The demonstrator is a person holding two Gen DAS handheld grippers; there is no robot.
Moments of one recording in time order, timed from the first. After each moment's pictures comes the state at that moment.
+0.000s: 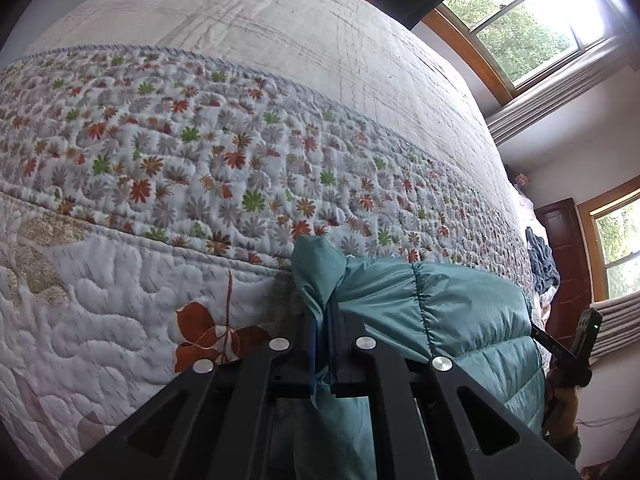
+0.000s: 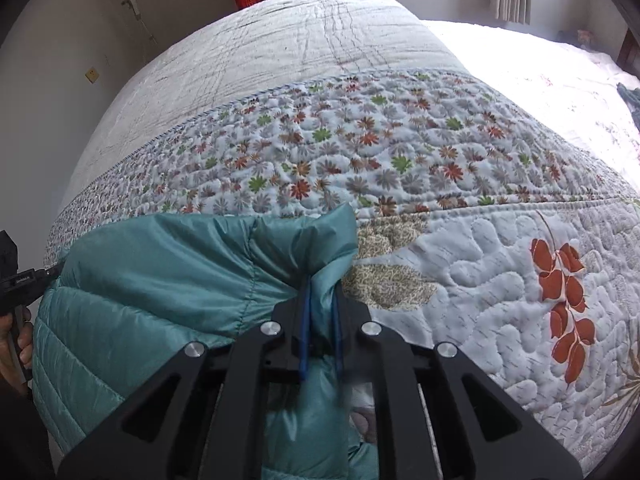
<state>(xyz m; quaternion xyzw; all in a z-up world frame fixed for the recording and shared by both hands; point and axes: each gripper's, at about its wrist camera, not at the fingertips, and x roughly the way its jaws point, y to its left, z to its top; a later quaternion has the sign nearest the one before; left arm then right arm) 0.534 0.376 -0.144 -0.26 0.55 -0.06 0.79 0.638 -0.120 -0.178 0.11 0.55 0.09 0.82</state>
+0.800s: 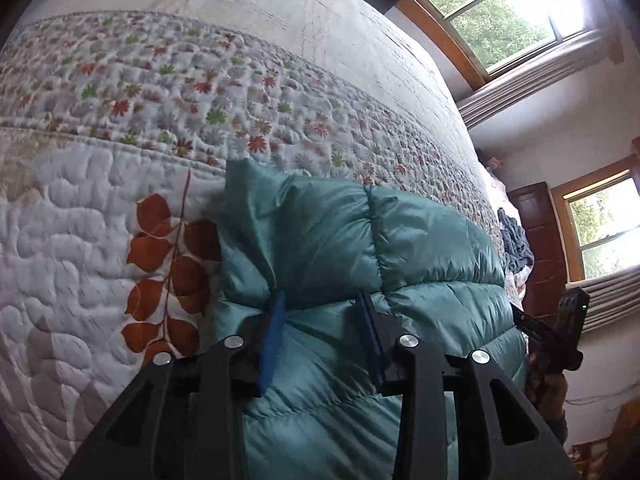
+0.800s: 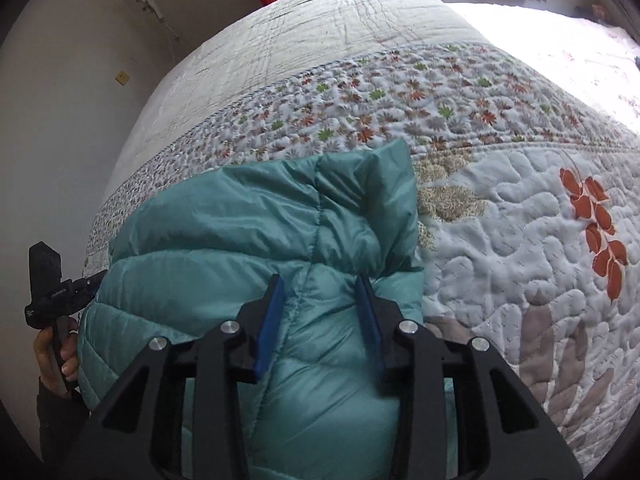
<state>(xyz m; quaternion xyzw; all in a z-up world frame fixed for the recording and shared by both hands) 0.481 0.347 -0.150 -0.28 0.54 -0.12 0.78 0.595 -0.102 -0.170 0.17 0.56 0.15 0.80</state>
